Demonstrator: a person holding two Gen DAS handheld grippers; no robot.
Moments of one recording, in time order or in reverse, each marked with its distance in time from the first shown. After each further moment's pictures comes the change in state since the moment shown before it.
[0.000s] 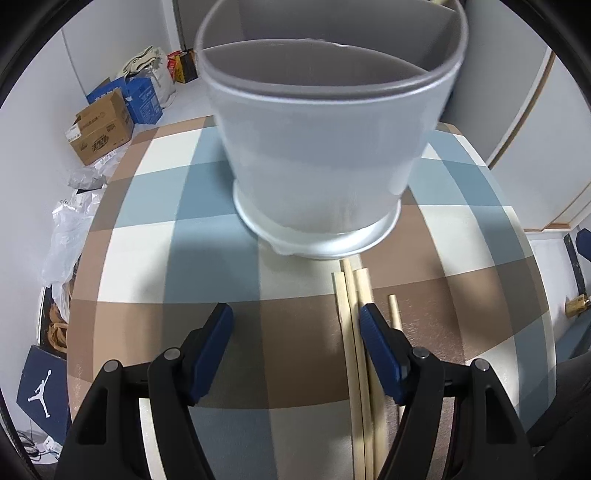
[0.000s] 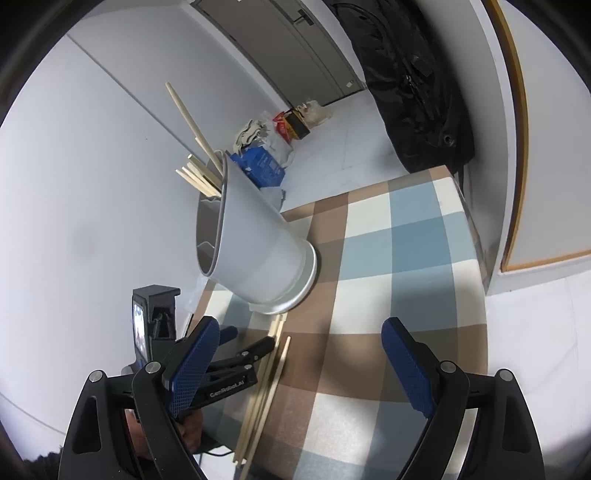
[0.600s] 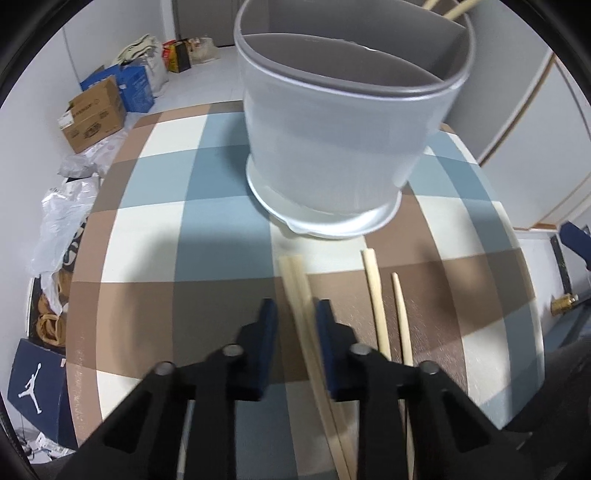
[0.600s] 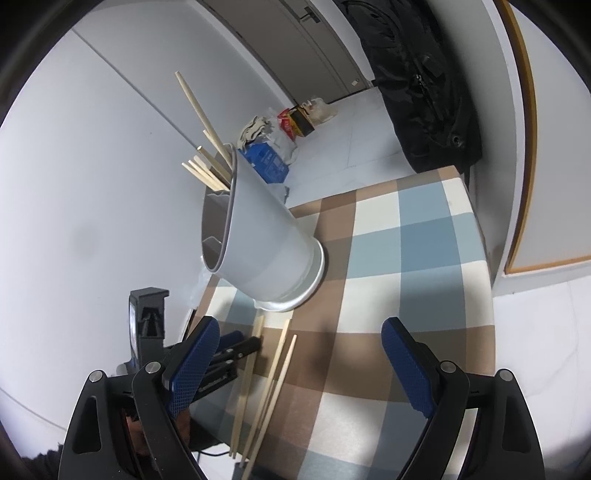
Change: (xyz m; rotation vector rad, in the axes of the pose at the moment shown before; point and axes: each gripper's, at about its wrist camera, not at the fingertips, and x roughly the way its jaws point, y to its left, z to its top) left arm -0.003 0.011 0.000 -0.007 0.023 -0.090; right arm 0.005 0.006 0.000 -0.022 0.010 -0.002
